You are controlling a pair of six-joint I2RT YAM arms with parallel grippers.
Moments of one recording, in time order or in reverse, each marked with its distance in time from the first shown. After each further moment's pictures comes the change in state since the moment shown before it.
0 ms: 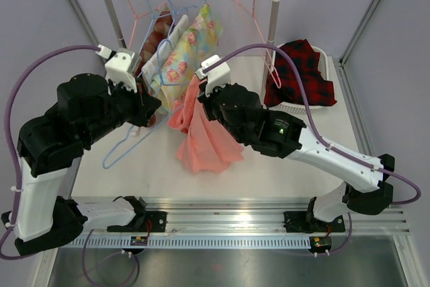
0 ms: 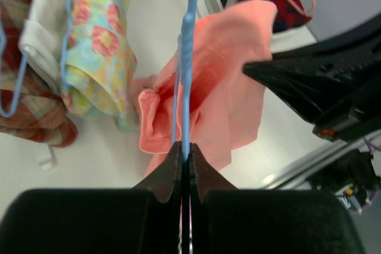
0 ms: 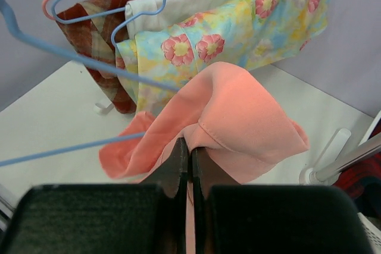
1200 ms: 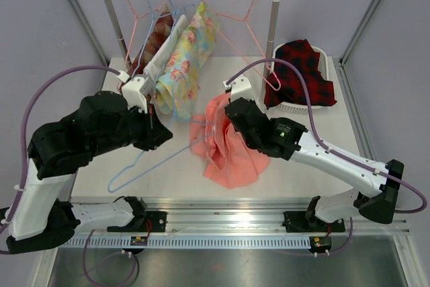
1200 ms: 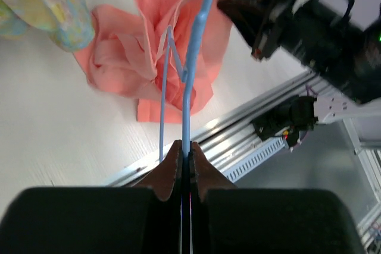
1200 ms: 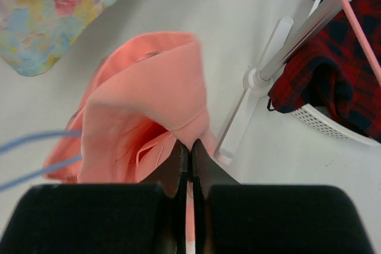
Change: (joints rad) left arm -0.113 -0.047 -0.108 -0.125 0.105 -0.280; right arm -0.116 -0.128 -0.356 -0.152 0.129 0.196
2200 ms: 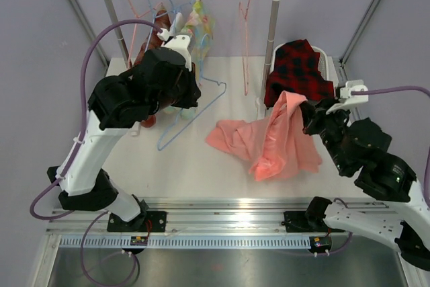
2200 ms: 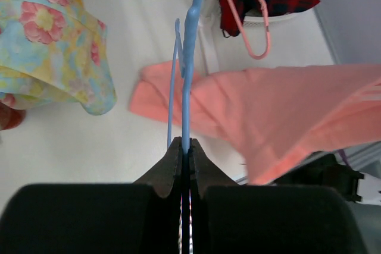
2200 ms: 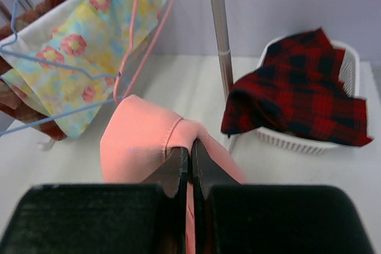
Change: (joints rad) left arm -0.006 0.426 0.393 0.018 -0.191 0.049; right arm -0.131 -0.626 -0.184 0.029 -0.050 -0.005
